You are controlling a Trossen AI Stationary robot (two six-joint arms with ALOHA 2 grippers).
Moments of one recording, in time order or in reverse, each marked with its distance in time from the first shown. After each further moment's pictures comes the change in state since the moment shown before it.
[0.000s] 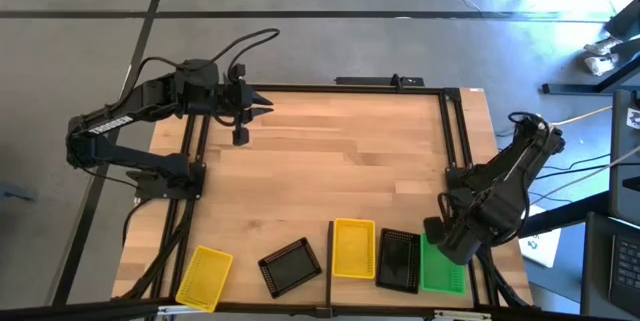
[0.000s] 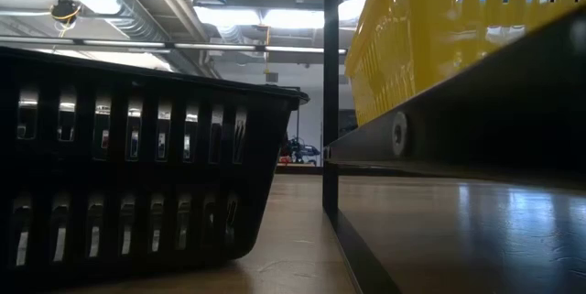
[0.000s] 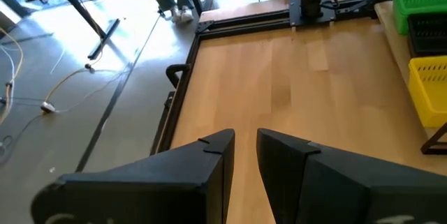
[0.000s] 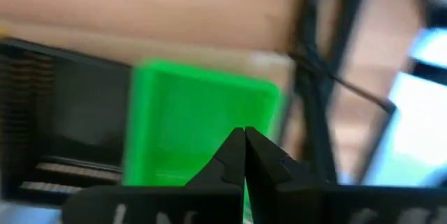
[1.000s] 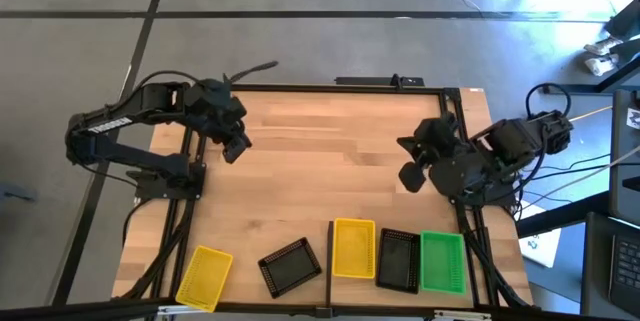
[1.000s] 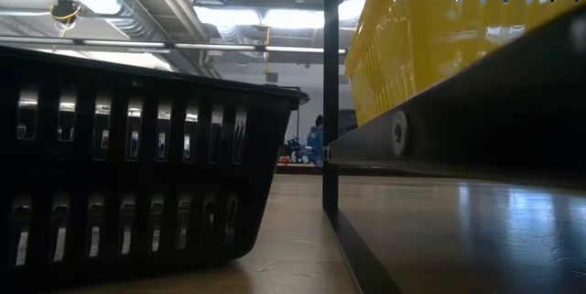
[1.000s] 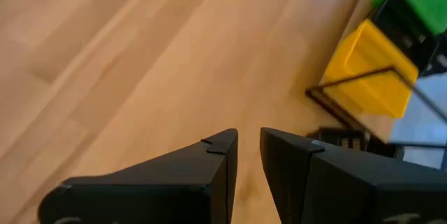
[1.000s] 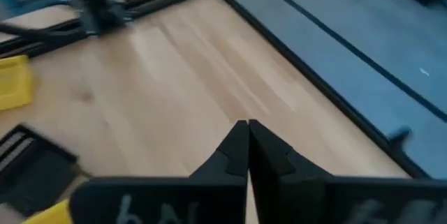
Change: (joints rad) left arm -0.077 0.000 0.000 -0.430 0.139 -0.816; right arm -0.374 -0.008 0.457 0.080 0.958 -1.430
